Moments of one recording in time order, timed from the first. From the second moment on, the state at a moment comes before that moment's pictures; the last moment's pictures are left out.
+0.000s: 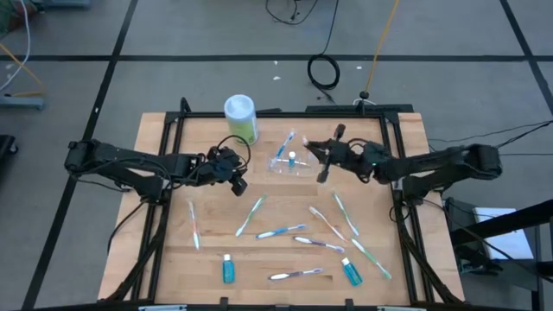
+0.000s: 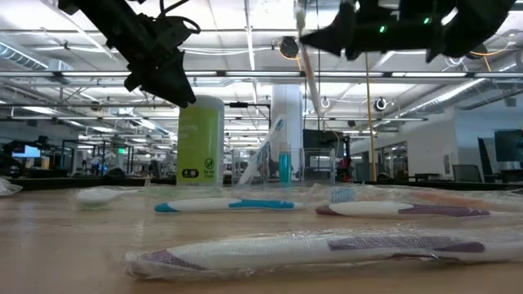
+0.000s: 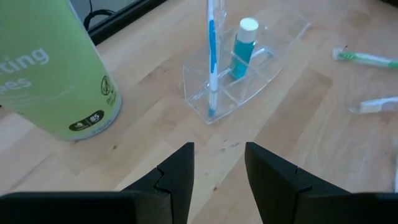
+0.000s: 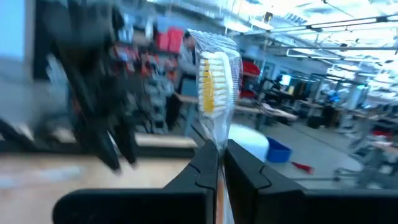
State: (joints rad) left arm -0.03 1.21 0.79 -0.37 -0.45 -0.53; right arm -0.13 1.27 0.53 0.91 0.21 -0.27
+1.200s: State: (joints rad) left arm -0.03 1.21 0.79 -0.36 -0.44 -0.55; right arm -0.11 1.57 0.53 0.79 0.71 0.16
